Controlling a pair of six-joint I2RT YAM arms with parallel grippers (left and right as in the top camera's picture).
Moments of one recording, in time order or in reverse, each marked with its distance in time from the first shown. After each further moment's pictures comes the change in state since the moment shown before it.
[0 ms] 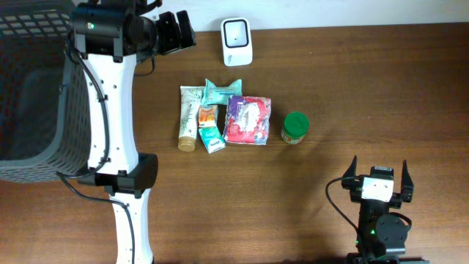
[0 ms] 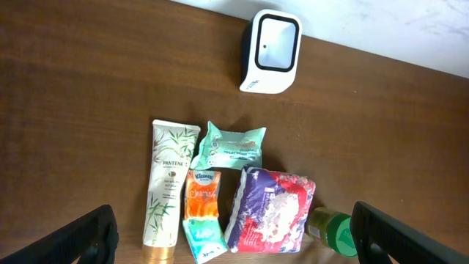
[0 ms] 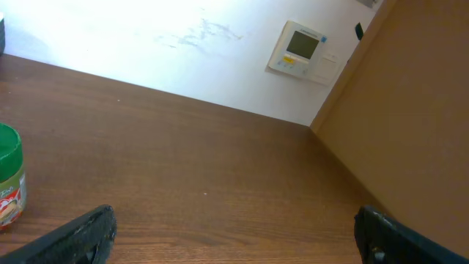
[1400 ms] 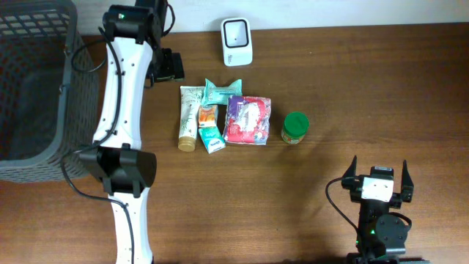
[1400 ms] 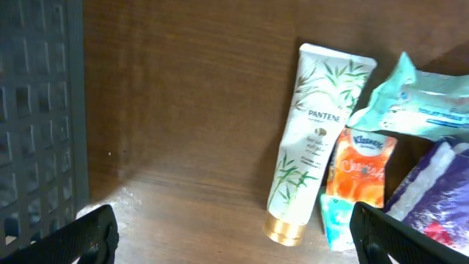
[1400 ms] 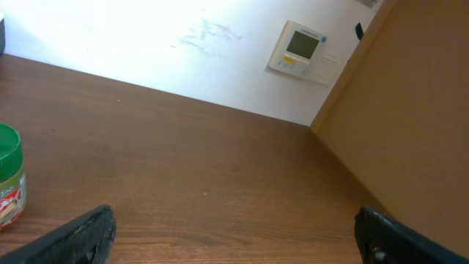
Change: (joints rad) left arm 0.015 0.002 -0.441 0.000 -0.338 0.072; right arm 0.000 0.000 0.000 0.000 0.000 -0.001
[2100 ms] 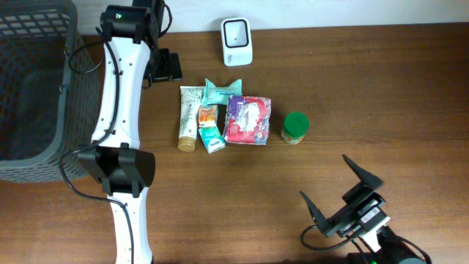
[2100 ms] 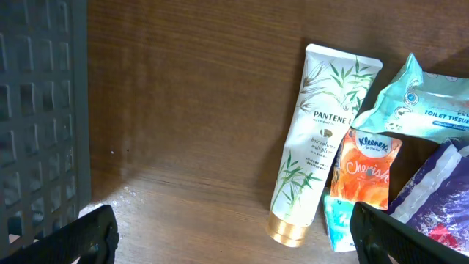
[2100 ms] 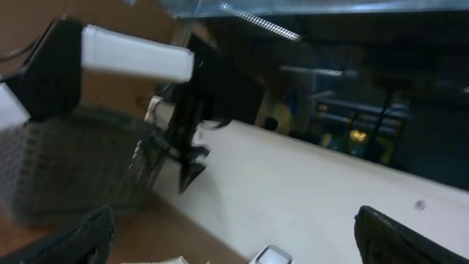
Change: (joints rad) left arm 0.010 0.000 -0.005 0.000 0.000 0.000; right arm -0.001 0.000 0.058 0.564 -0.983 0.384
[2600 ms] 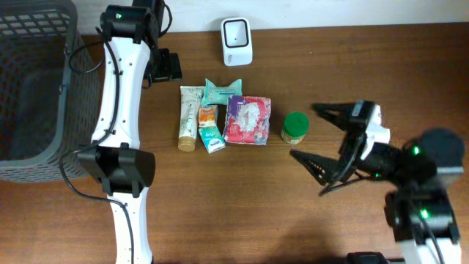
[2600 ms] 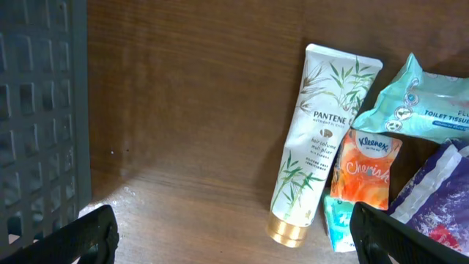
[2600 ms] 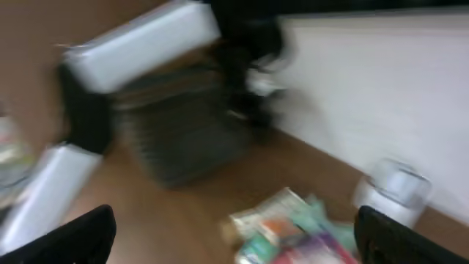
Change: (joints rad) left arm 0.000 0.000 -0.001 -0.001 0.000 0.000; right arm -0.001 0.839 0.782 -0.580 -0.449 -0.016
